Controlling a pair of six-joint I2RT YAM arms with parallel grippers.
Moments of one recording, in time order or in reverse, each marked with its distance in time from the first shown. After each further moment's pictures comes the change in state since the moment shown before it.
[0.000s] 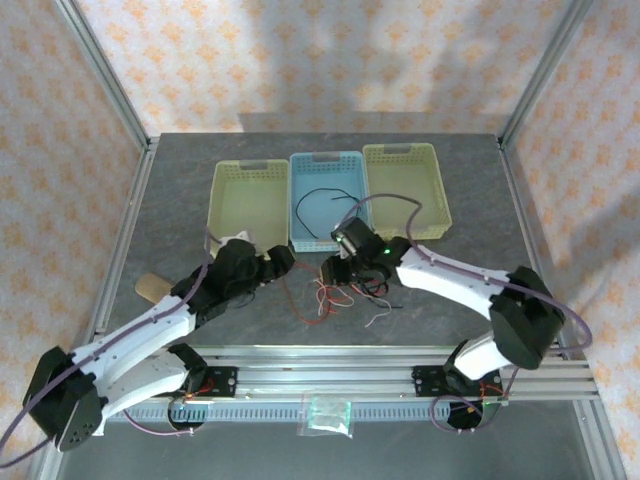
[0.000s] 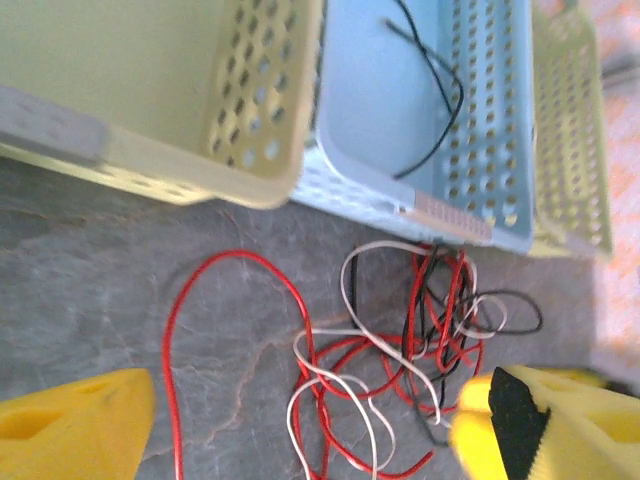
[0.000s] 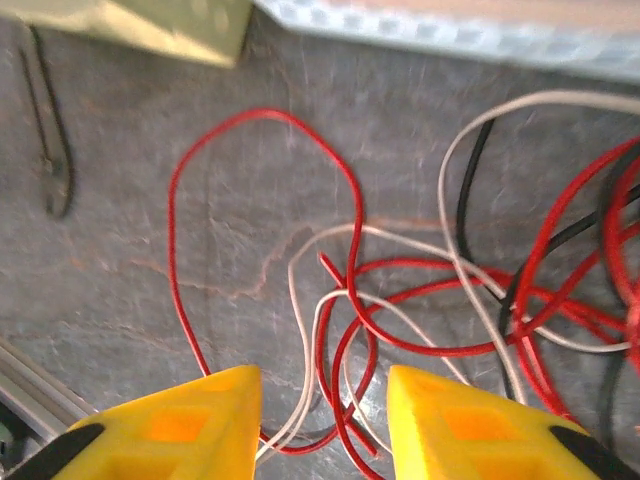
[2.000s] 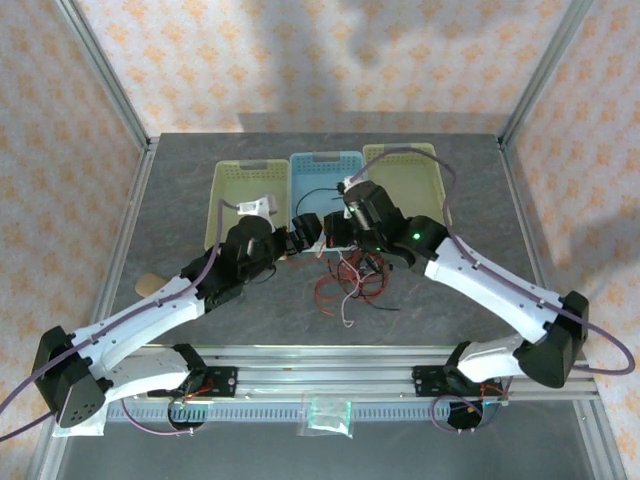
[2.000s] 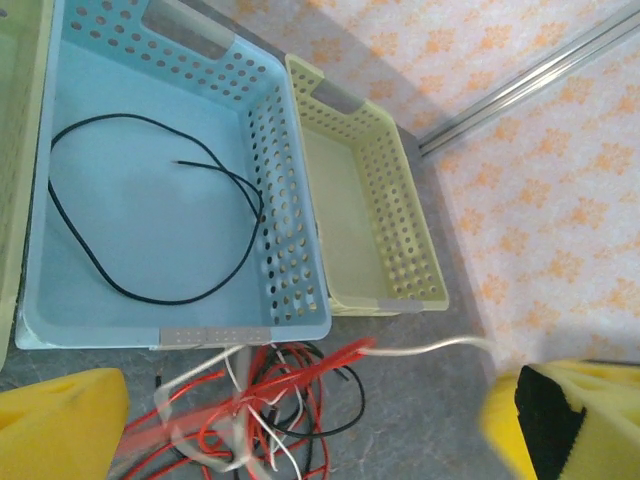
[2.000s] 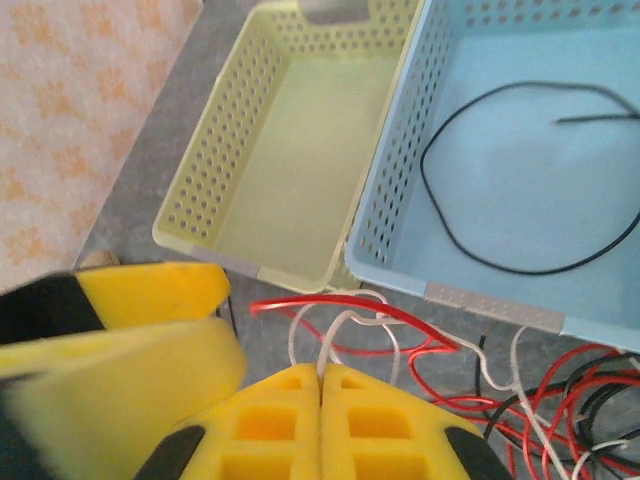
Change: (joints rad) left arm -0.172 0.151 0.296 0.100 -0.175 0.142; right arm 0.035 -0.181 0.314 -0.096 0.241 0.016
